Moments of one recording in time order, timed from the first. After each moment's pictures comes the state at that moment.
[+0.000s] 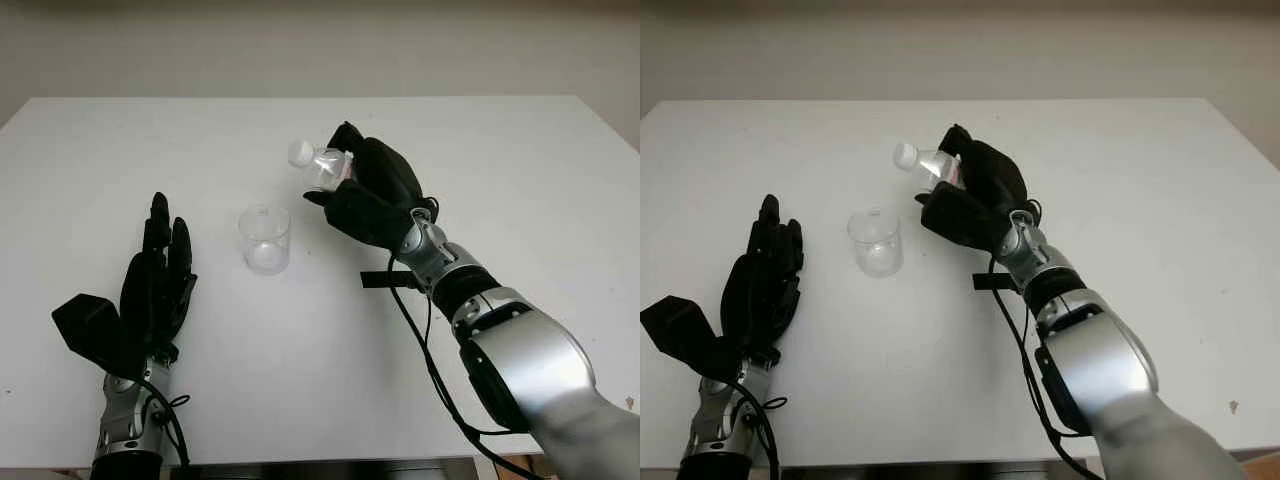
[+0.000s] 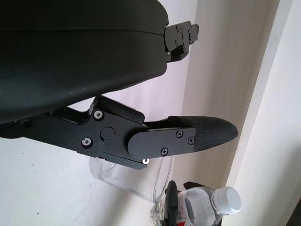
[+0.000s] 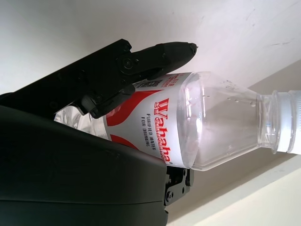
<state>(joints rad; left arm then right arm) -0.17 0.10 0.24 0.31 -0.28 -0.18 -0.22 -1.09 -0.17 0.32 1.30 -0.56 -0.32 -0.36</state>
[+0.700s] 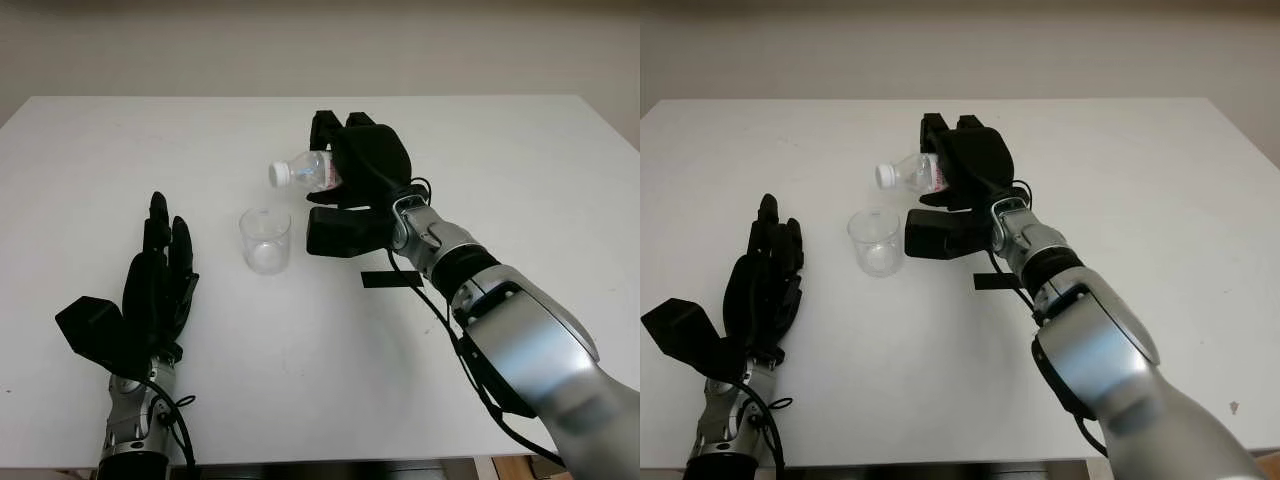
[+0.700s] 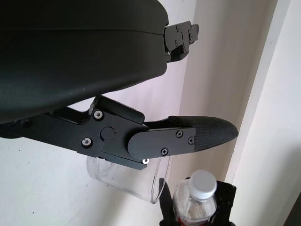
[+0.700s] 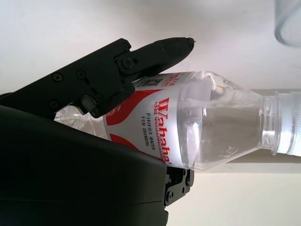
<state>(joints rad) -0.17 0.08 0.24 0.32 -0.27 -0.20 -0.20 -1.16 -0.20 0.62 1.33 -0.87 -0.27 -0.62</state>
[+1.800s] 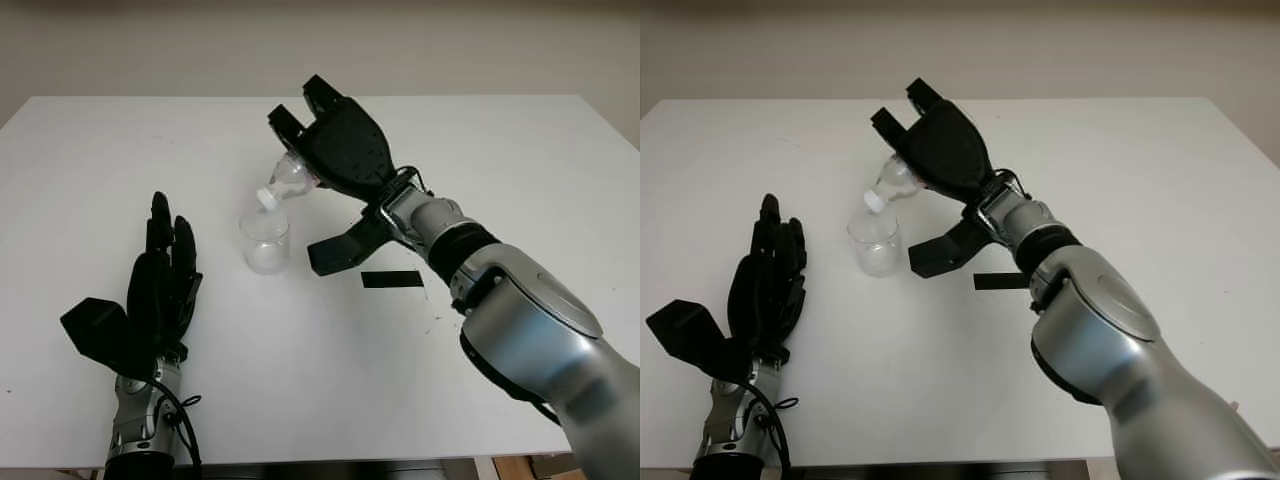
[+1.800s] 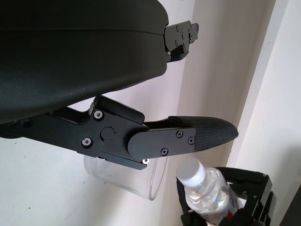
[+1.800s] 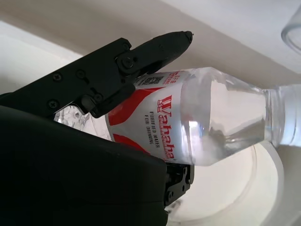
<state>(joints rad) -0.17 0.06 0.24 0.32 -0.27 -0.22 -0.19 -1.27 -0.19 0.89 1.34 -1.14 -0.13 -0.92</state>
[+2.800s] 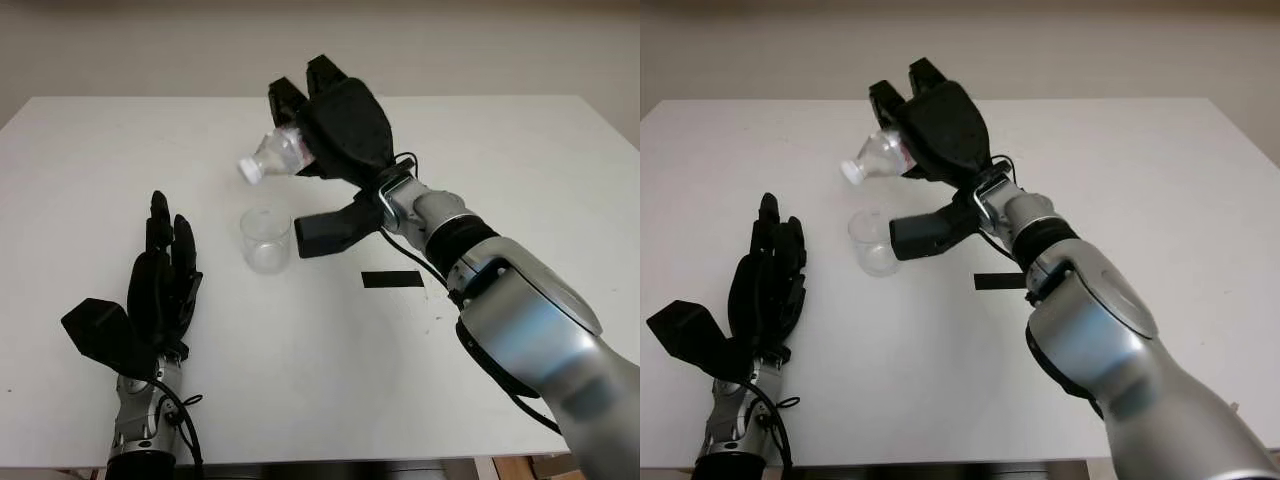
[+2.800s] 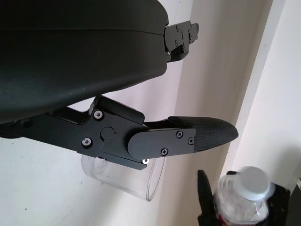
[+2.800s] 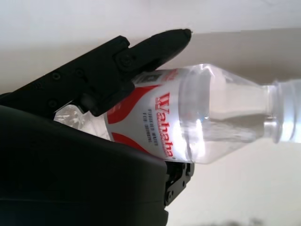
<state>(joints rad) -0.18 0.05 0.24 0.33 -0.27 -0.22 -0.19 -1.26 -0.17 0.58 1.33 -0.74 -0.34 -0.67</state>
